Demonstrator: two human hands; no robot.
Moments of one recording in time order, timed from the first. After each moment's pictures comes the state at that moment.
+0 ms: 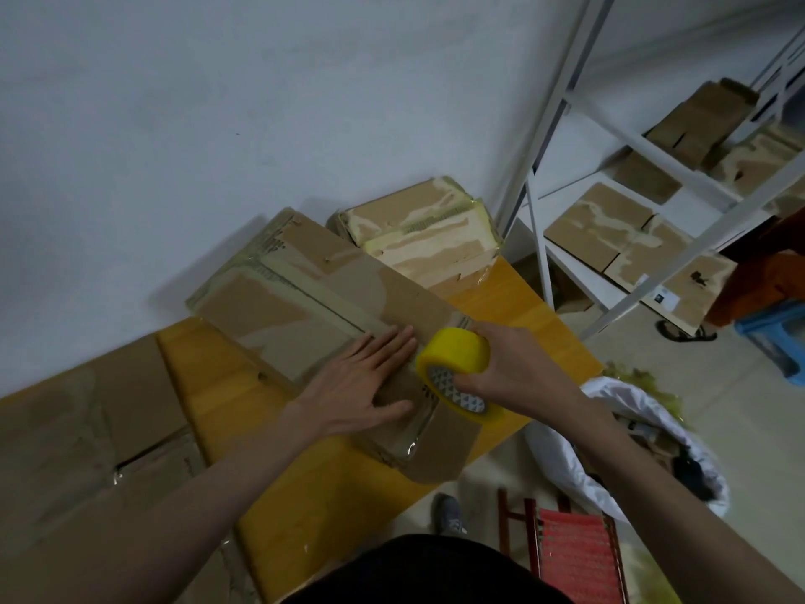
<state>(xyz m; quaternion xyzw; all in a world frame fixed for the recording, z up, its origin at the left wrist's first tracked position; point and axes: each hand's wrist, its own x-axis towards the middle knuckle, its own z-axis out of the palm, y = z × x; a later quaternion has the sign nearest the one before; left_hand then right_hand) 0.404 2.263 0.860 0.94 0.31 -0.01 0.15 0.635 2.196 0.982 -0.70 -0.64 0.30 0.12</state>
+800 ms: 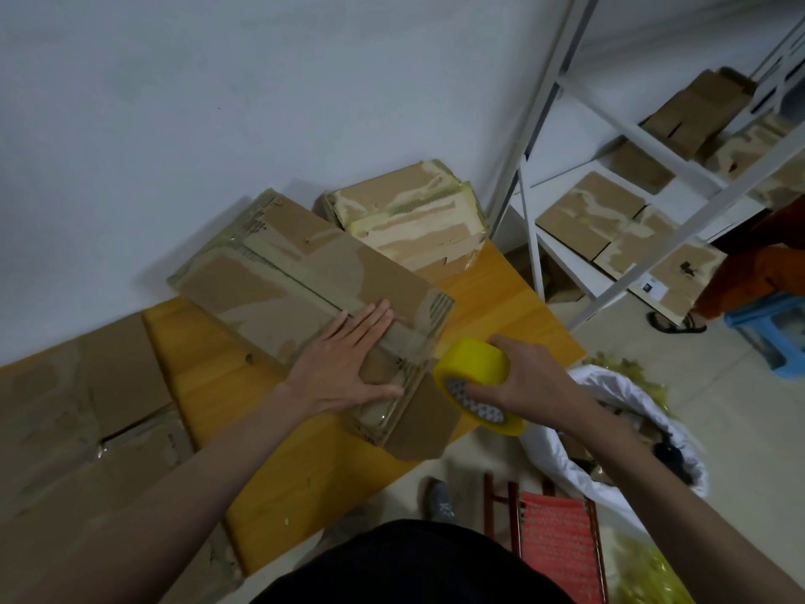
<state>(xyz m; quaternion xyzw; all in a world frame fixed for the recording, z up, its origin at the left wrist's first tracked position) 0.419 2.249 0.859 0.92 0.38 -0.02 0.12 0.683 2.152 0.960 -0.70 -0.62 0.33 0.08</state>
